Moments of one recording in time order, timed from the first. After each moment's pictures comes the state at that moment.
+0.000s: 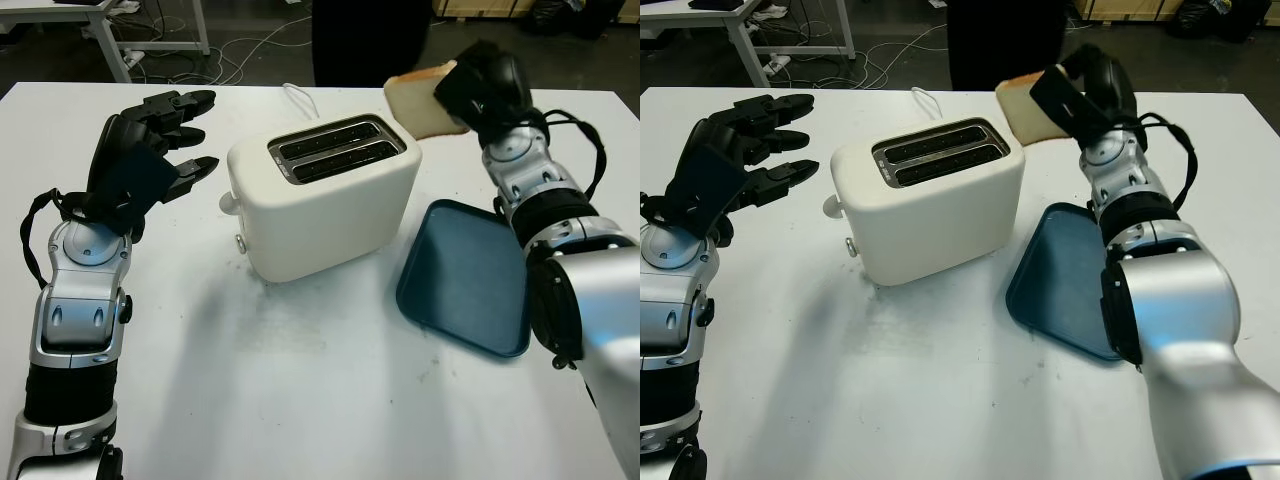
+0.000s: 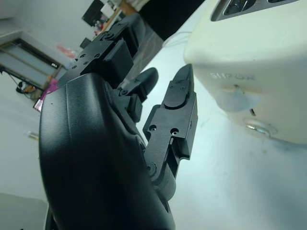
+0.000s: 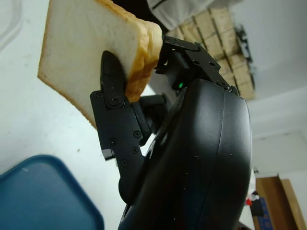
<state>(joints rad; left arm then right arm) -0.40 0.36 0.10 -0.26 0.10 0.38 -0.15 -1.21 -0.37 0.05 1.34 -0.35 -0.13 -0.20</state>
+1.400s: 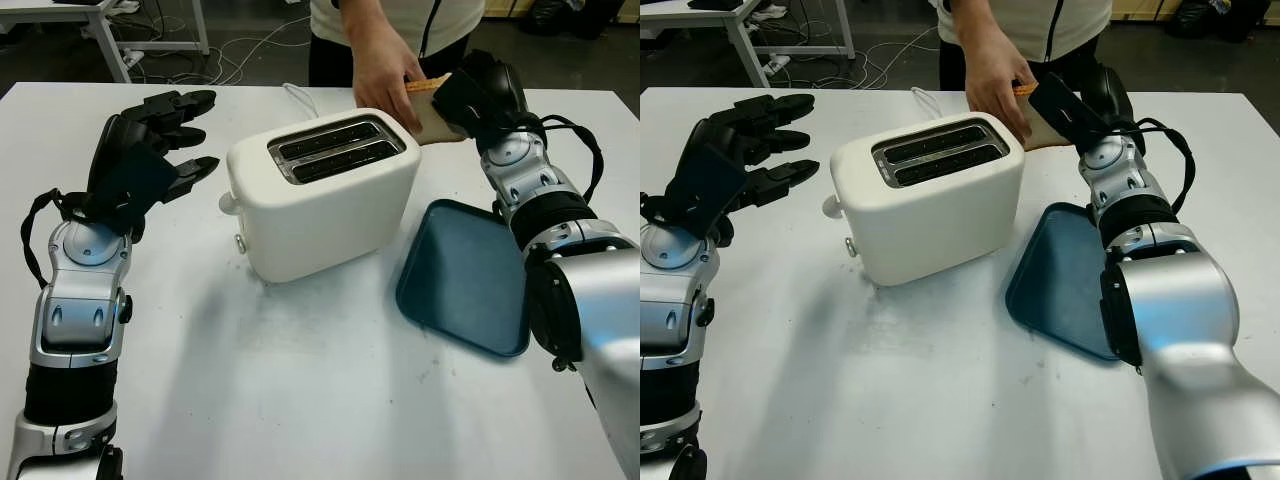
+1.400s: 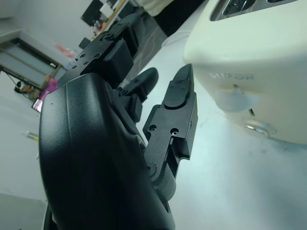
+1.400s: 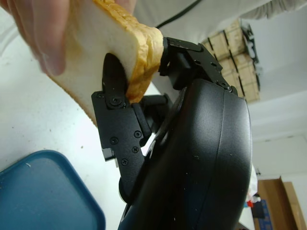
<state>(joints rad) -0.40 0.36 0.10 -0.25 0.09 0.38 -0.15 -1.21 -0.37 0.05 1.34 -0.35 -0.13 -0.19</state>
